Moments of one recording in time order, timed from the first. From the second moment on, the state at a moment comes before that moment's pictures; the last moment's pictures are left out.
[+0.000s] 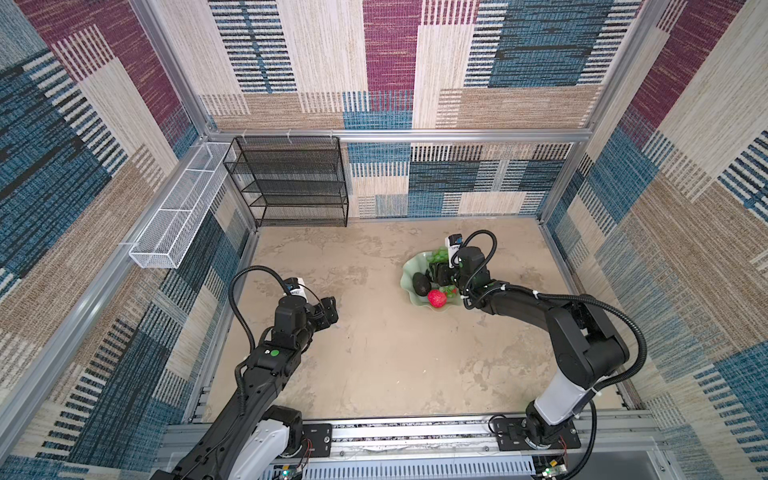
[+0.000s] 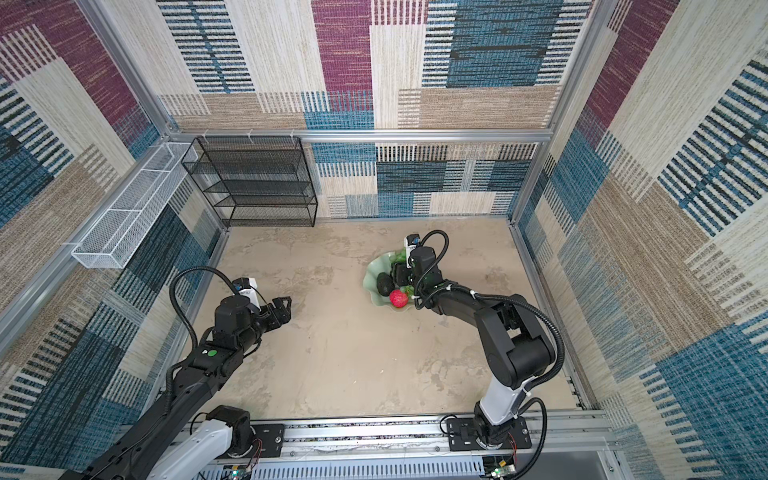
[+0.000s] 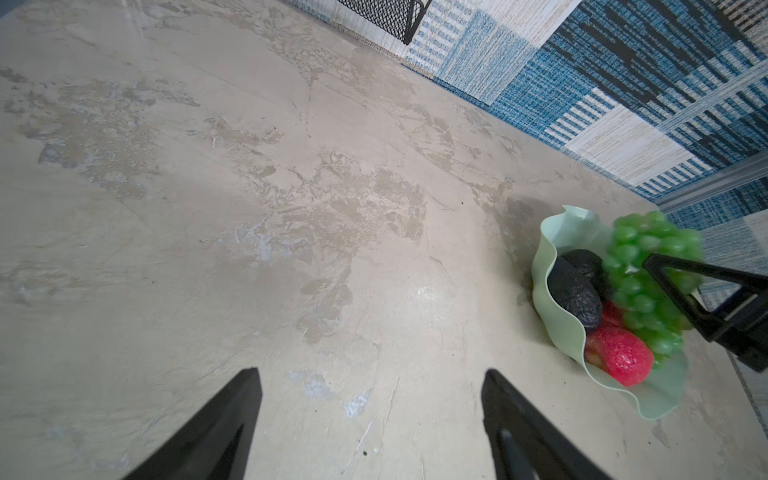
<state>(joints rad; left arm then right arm) -0.23 0.84 0.51 -0.21 -0.08 -0.52 0.41 1.72 0.95 0.25 0.00 0.24</state>
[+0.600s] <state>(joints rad) -0.20 0.88 0.34 0.08 -0.30 -0.25 0.34 1.24 0.63 0.41 0.12 0.20</state>
